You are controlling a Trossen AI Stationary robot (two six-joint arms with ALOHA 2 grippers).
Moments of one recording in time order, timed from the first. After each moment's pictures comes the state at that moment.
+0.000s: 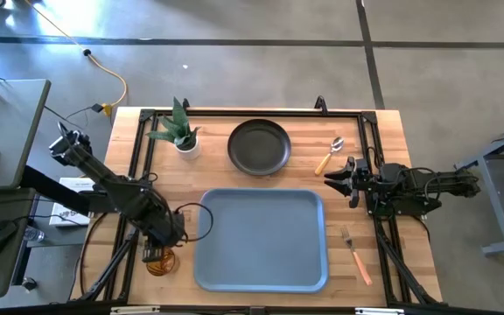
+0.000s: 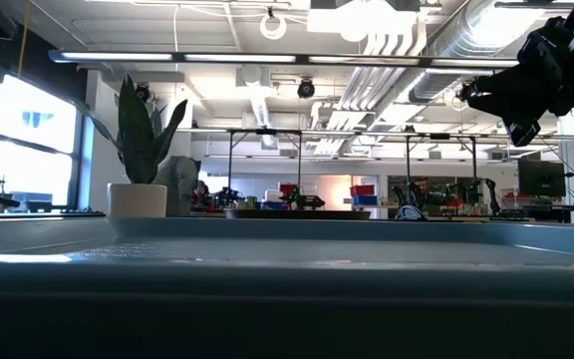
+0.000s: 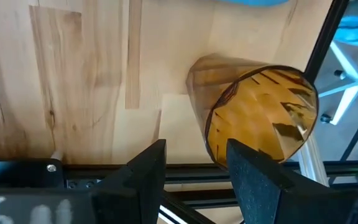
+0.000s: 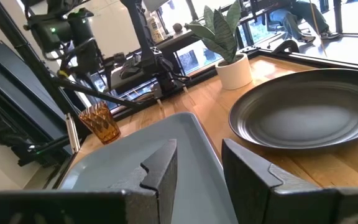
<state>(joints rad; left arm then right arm) -0.66 1.34 1.13 -1.26 0.20 -0.78 0.08 0.01 0.06 -0.12 0.19 0.41</state>
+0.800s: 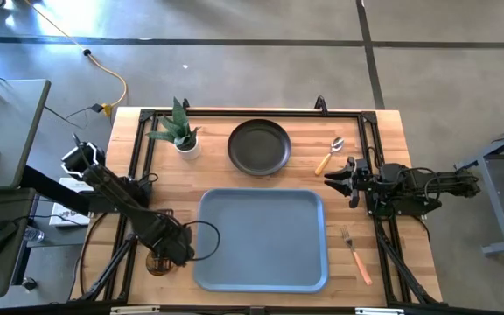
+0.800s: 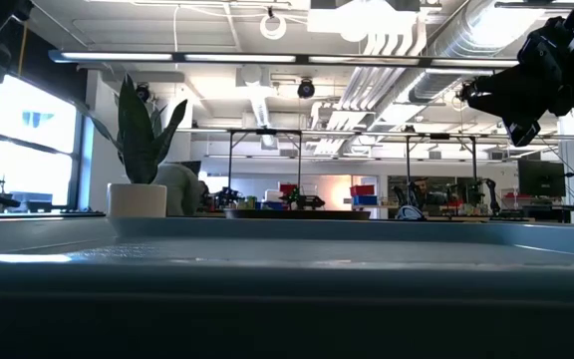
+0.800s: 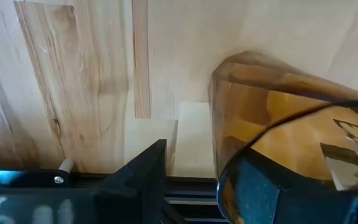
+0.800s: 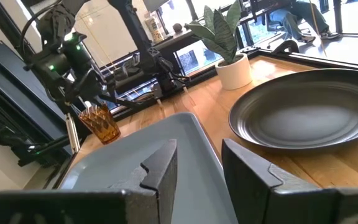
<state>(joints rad) -0.72 1.56 1.13 -1.23 0.14 -0.77 0.08 0.01 0.06 -0.12 0.19 0.41</state>
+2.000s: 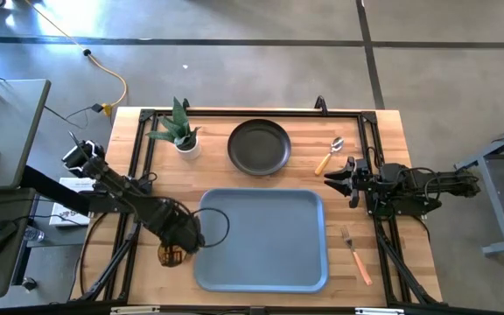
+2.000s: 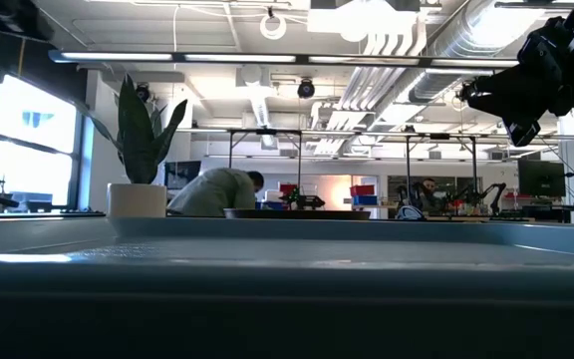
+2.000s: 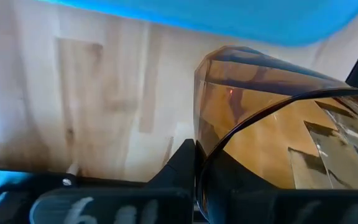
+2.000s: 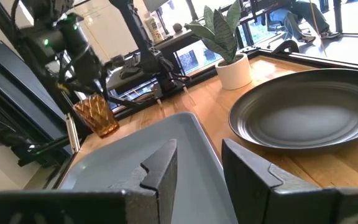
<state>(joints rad) -0.58 1.54 1.27 -1.32 0.12 -0.76 0.08 0.01 0.06 -0.12 0.19 0.41</state>
